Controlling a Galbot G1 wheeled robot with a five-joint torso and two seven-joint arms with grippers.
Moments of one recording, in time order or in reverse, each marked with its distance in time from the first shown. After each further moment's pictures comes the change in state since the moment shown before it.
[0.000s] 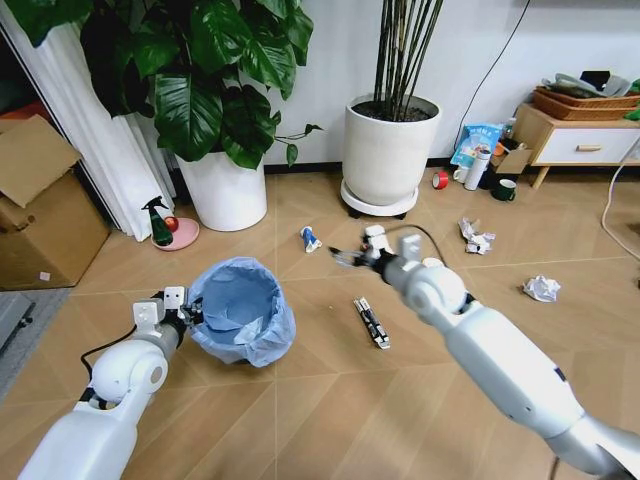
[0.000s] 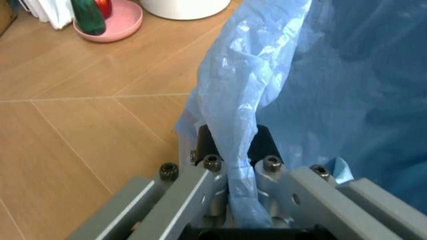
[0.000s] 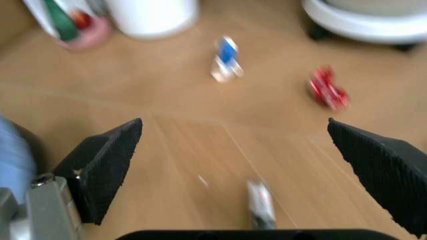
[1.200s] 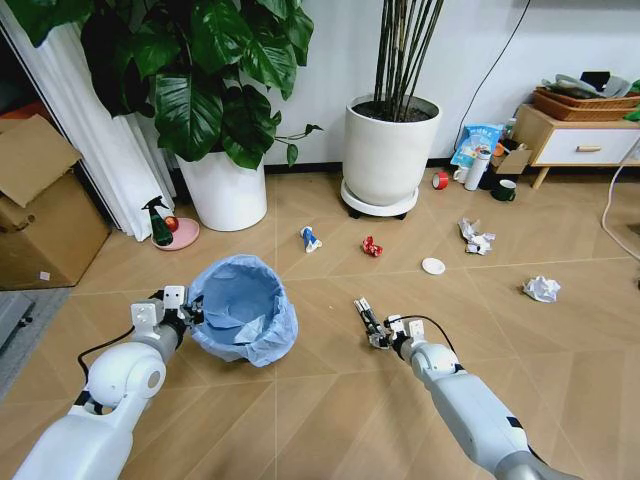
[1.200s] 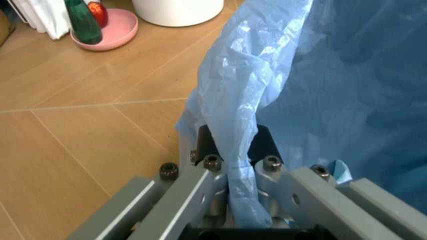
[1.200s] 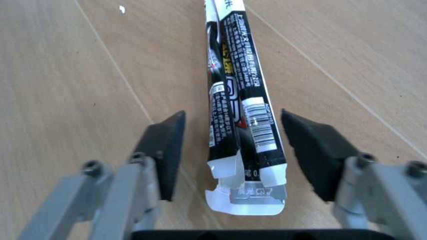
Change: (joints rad) left arm 0.020 0.034 0.011 -0.042 -0.013 -0.008 -0.008; right arm -0.061 0.271 0.134 -0.578 -0.347 0.174 -0.171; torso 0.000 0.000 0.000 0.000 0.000
